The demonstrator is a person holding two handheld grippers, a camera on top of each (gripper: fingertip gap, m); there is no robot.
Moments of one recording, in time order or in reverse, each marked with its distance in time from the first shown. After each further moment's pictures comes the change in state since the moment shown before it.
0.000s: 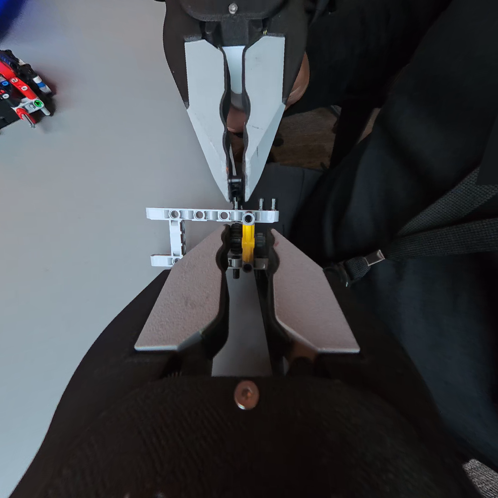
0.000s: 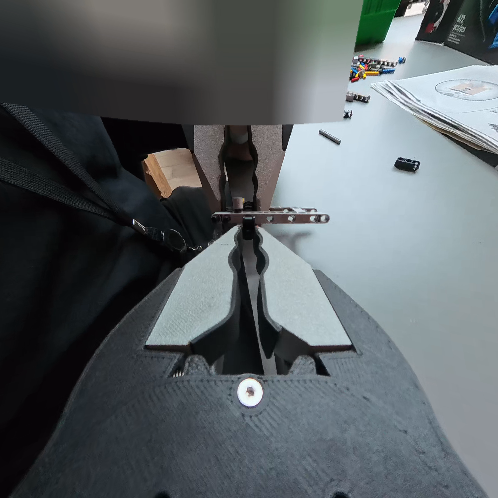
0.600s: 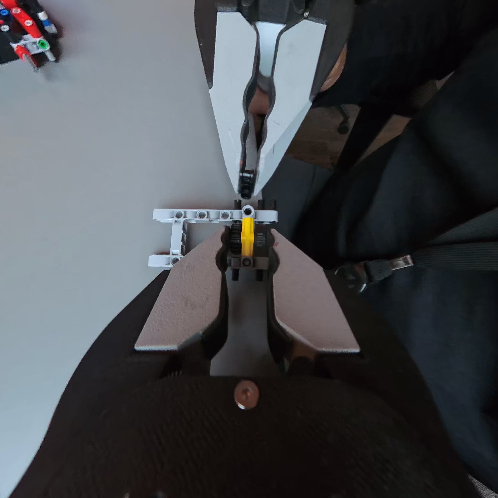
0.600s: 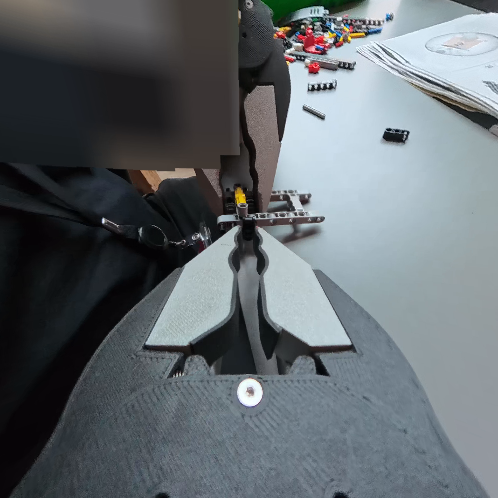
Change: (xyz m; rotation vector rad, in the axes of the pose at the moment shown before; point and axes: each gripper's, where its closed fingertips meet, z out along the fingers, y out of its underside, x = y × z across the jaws) left arm -0.016 0.010 0.002 -0.056 -0.011 -0.142; right arm 0.014 0.009 0.002 -0.070 0.047 0.082
